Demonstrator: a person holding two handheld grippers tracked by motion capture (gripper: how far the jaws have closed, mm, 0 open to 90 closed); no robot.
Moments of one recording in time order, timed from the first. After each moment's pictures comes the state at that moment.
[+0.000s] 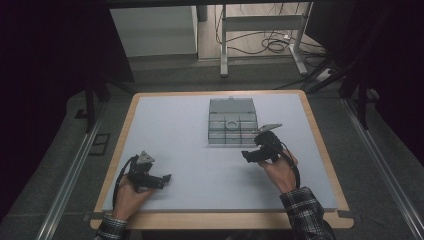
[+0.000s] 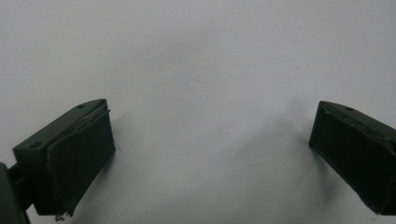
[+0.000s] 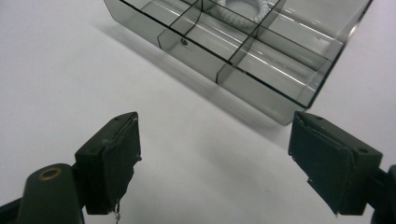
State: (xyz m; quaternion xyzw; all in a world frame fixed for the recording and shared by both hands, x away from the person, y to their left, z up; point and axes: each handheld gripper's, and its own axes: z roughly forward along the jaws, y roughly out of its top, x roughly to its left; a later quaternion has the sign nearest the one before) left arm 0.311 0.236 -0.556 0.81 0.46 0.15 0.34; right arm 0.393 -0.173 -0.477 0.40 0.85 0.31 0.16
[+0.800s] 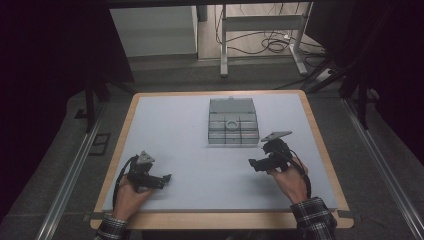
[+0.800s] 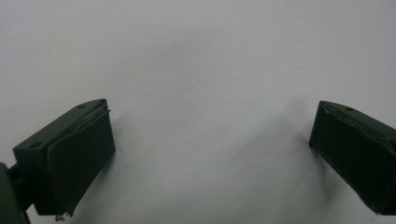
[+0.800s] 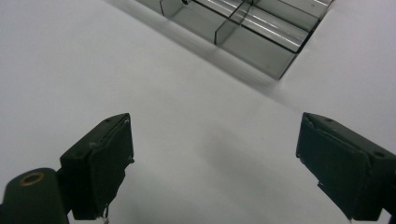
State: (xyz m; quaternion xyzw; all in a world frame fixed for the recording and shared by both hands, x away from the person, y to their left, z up) left arm 0.311 0.236 -0.556 0.81 0.46 0.15 0.34; right arm 0.368 -0.196 -0.476 0.40 0.85 0.30 0.15
